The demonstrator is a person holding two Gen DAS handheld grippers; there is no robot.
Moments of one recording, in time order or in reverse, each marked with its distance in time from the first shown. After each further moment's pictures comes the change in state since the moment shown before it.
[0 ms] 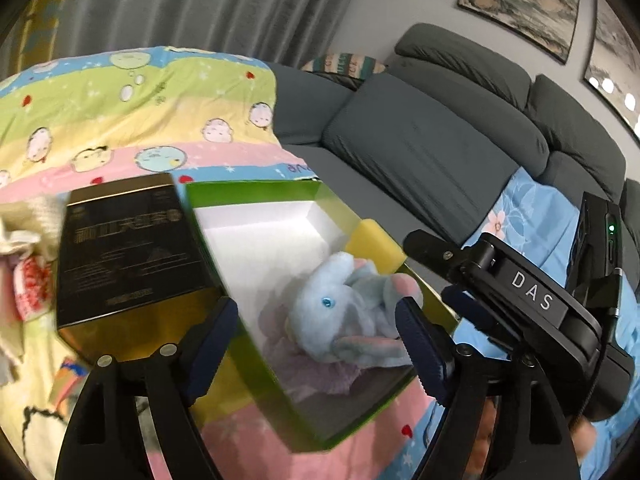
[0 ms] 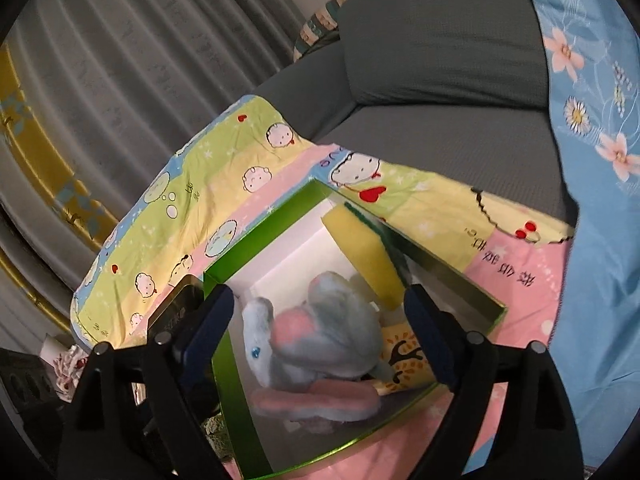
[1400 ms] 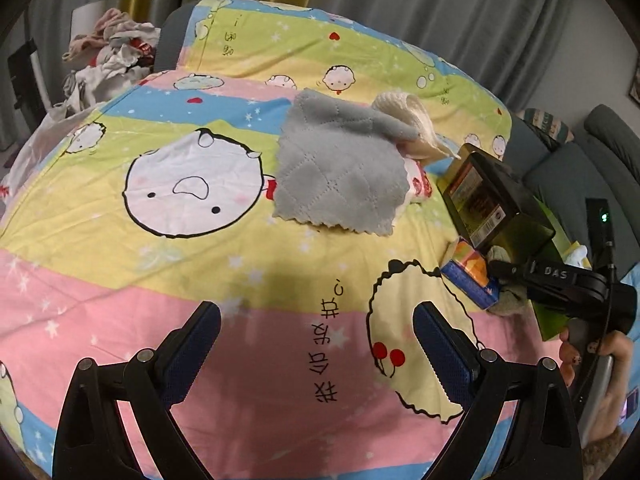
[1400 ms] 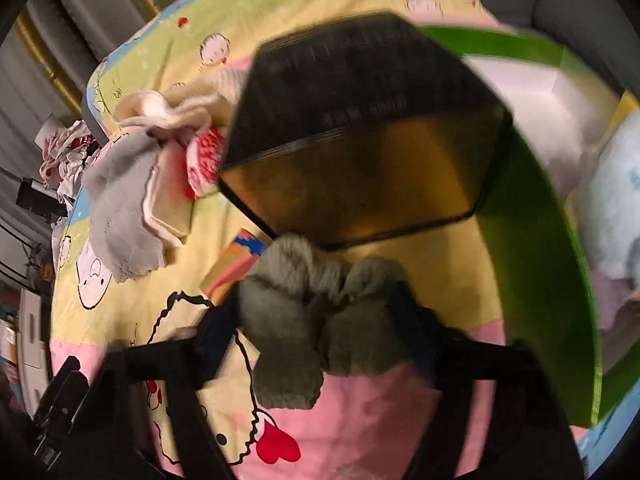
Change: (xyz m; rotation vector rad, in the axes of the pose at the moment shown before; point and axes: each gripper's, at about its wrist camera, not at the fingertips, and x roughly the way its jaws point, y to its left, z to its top) left arm -0.181 0.207 -0.140 -0.405 -0.038 0.512; right arm 0.105 0.145 -0.142 -0.428 0.572 0.106
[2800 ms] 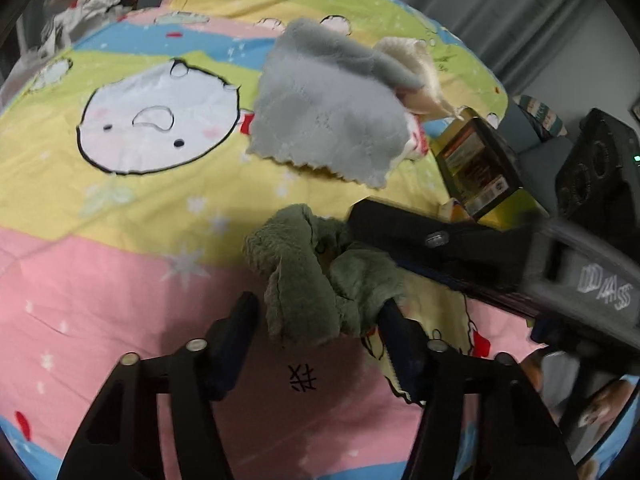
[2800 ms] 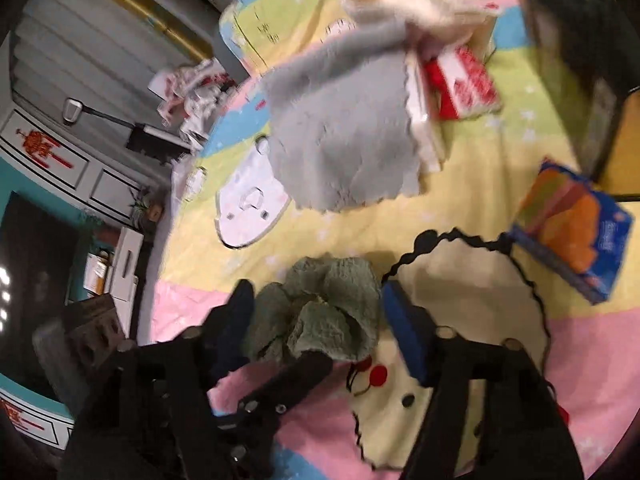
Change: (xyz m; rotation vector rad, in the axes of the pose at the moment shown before) left arm 0.036 0.007 -0.011 -0.079 0.162 -0.112; right arm 0.031 0.134 -0.046 -0.179 0.163 0.398
